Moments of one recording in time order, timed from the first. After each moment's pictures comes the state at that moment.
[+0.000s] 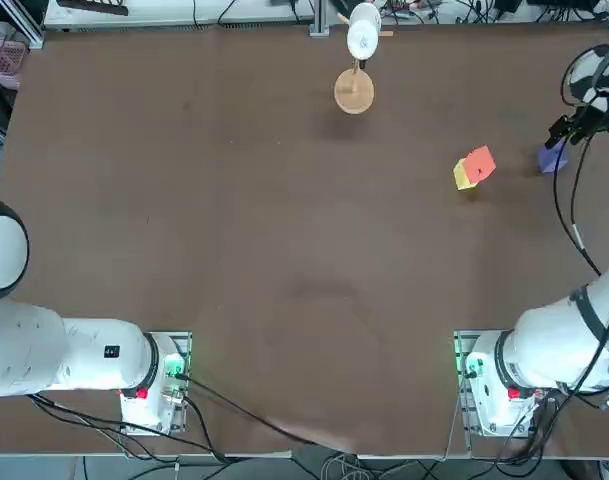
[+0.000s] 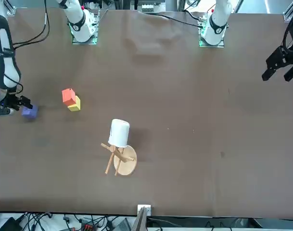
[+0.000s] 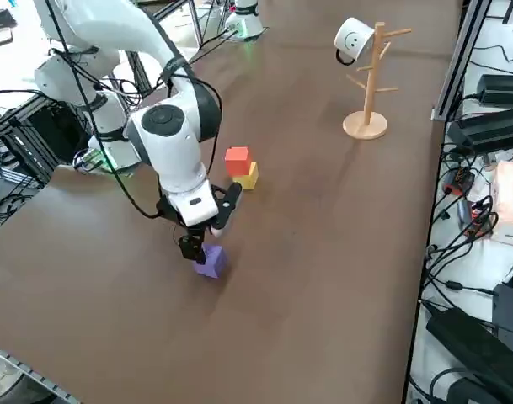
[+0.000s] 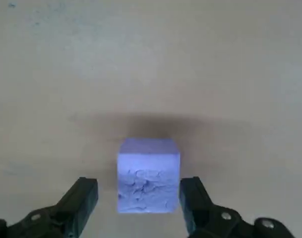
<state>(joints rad) -0.16 0.39 -0.34 -2.05 0.13 2.44 -0.68</state>
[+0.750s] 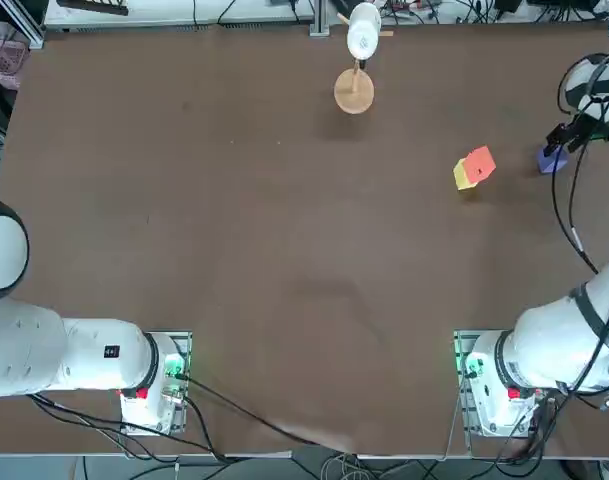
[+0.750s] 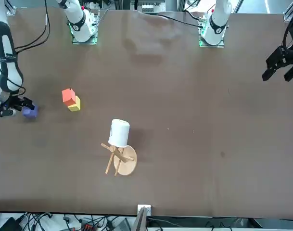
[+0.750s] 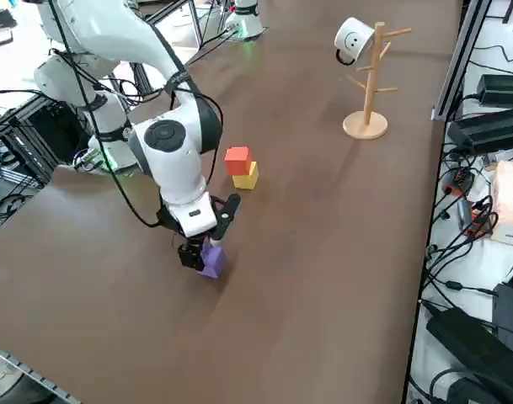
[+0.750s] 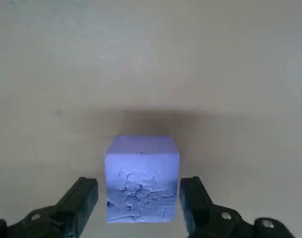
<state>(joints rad) -0.17 0.45 -0.34 -2.05 0.15 2.47 -0.68</state>
